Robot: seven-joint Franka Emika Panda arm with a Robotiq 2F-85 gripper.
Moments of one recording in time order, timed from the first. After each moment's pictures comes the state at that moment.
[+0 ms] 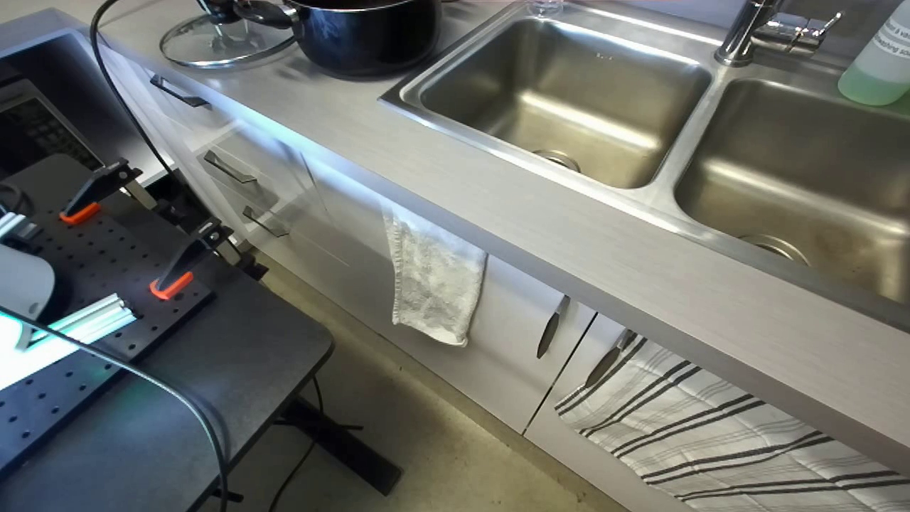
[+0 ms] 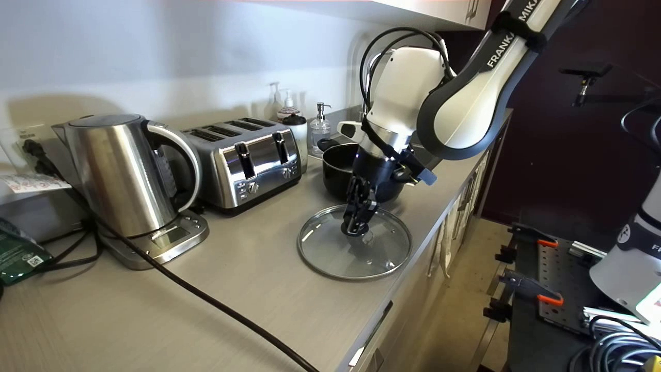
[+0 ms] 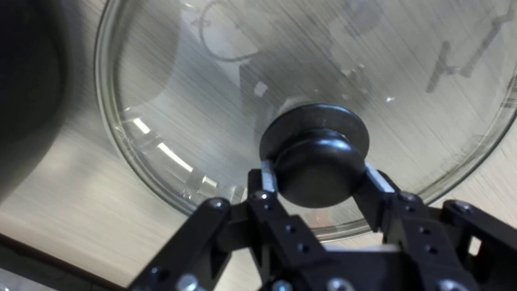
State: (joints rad) arm 0.10 0.24 0.26 -2.44 0.06 2.99 -0.46
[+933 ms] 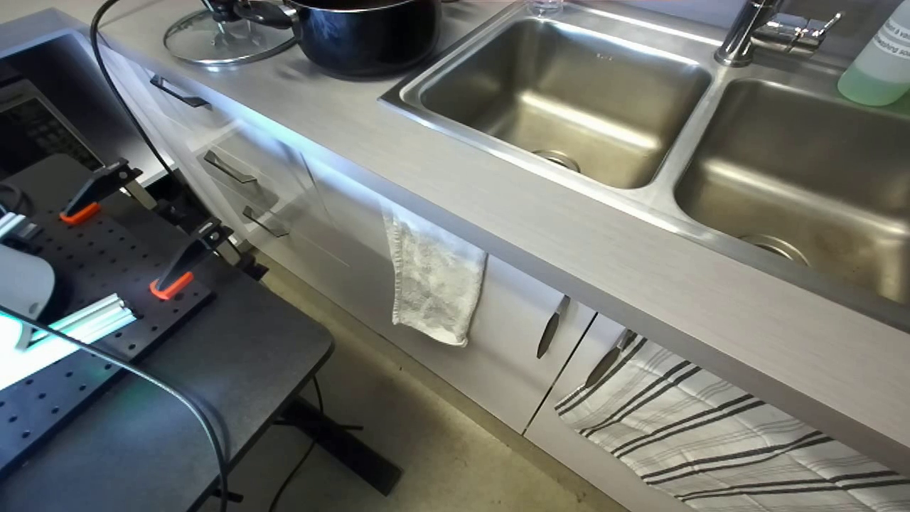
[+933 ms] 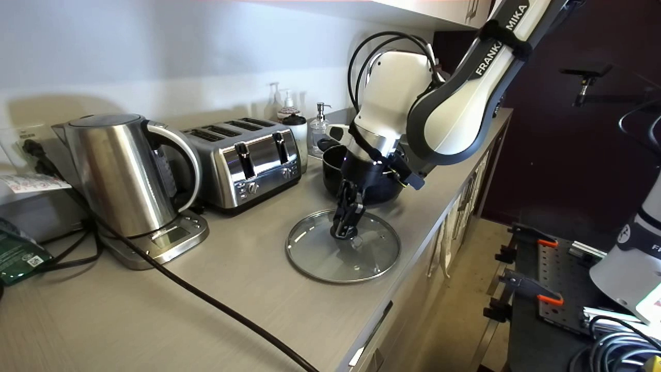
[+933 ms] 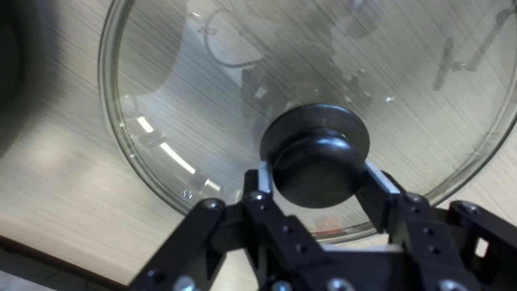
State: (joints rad) arm 0.11 0.30 0.26 -2.38 -0.01 2.98 -0.35
